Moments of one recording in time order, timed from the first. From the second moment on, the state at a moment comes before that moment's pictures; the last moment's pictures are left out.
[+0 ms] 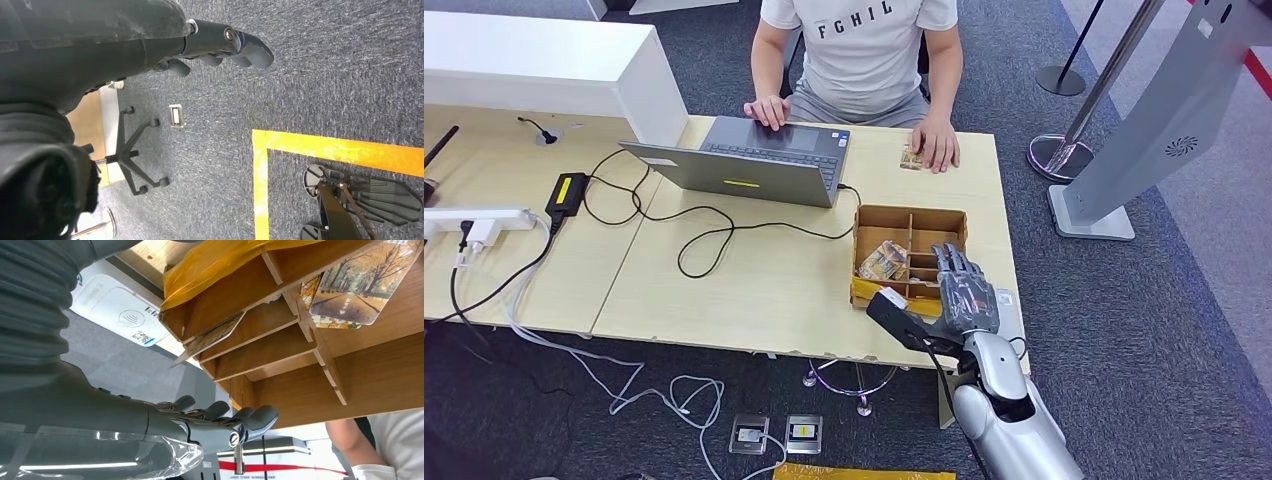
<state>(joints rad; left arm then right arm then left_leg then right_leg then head) -0.16 0.25 -1.17 -0.18 1.19 0.09 -0.02 -0.37 -0.07 0.47 -1.25 1.21 0.01 0.30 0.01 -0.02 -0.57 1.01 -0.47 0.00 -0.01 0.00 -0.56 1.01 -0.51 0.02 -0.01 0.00</state>
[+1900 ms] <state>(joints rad) -0.16 0.26 -1.21 -0.17 1.18 0.08 -0.03 -0.34 -0.10 0.47 -1.34 1.14 0.09 0.31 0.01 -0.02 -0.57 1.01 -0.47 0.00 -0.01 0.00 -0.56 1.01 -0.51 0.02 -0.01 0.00</state>
